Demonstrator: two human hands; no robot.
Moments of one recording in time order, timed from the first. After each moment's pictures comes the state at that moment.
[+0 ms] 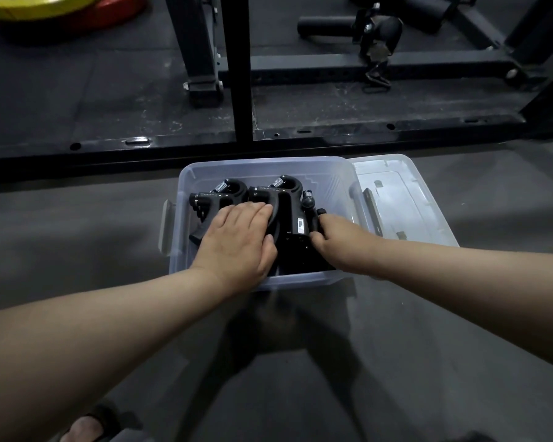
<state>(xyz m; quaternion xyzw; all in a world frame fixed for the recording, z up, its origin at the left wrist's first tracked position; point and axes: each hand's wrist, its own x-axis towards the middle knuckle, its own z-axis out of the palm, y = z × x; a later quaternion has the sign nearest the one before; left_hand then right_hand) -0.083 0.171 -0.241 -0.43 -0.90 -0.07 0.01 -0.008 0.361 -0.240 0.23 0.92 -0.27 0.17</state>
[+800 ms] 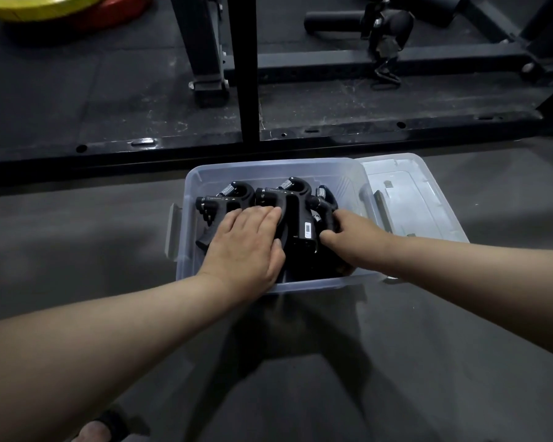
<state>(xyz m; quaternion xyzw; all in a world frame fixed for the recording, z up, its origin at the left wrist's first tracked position) -0.085 0.171 -0.242 -0.43 -0.90 -0.08 0.00 -0.012 0.363 -0.227 0.30 0.85 -0.41 0.15</state>
